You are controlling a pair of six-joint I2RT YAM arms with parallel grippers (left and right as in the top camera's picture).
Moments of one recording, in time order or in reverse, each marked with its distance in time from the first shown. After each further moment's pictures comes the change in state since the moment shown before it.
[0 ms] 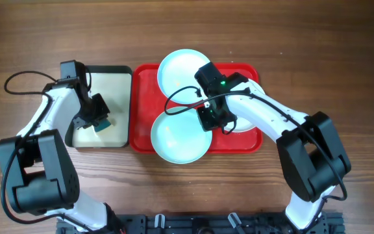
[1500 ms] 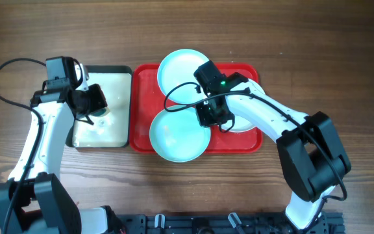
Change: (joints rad) left arm 0.000 -0.238 -0.023 0.055 0.139 0.136; right arm 0.000 0.000 0.000 0.058 0.000 0.066
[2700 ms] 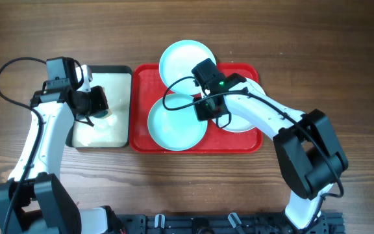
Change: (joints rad) left arm 0.000 0.000 0.000 -0.034 0.036 0.056; right arm 0.001 0.023 0.000 0.130 0.077 0.007
